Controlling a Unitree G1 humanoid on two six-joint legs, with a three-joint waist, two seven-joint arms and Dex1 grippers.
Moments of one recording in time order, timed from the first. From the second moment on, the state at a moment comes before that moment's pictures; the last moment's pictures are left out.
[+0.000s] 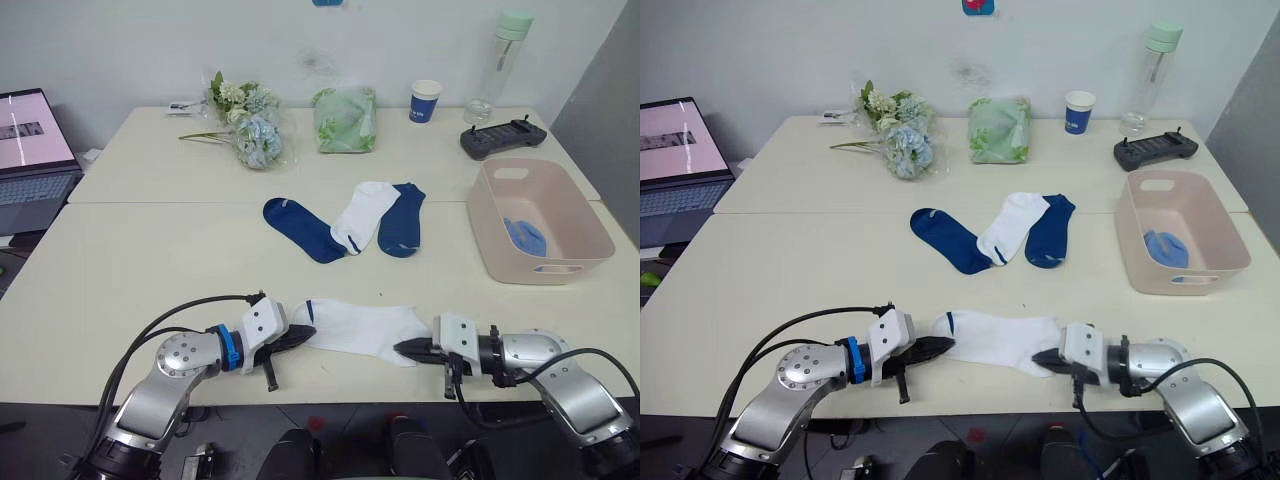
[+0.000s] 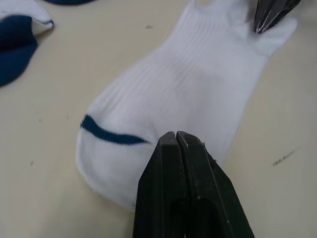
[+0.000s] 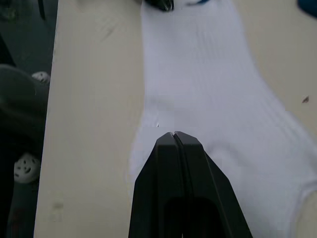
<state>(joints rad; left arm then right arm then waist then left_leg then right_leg) -0.01 0.63 -0.16 -0.22 -0.18 0.19 -0.91 -0.02 -0.75 0.23 -0.27 0.17 0.13 1.02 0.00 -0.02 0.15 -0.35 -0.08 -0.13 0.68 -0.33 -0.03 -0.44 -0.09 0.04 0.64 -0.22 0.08</state>
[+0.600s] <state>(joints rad) -0.06 0.56 0.15 -0.22 -0.37 0.32 -0.71 -0.11 -0.66 -0.08 -0.27 0.37 0.34 0.80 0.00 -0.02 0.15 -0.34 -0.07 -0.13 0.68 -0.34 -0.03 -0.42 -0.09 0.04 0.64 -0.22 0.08</state>
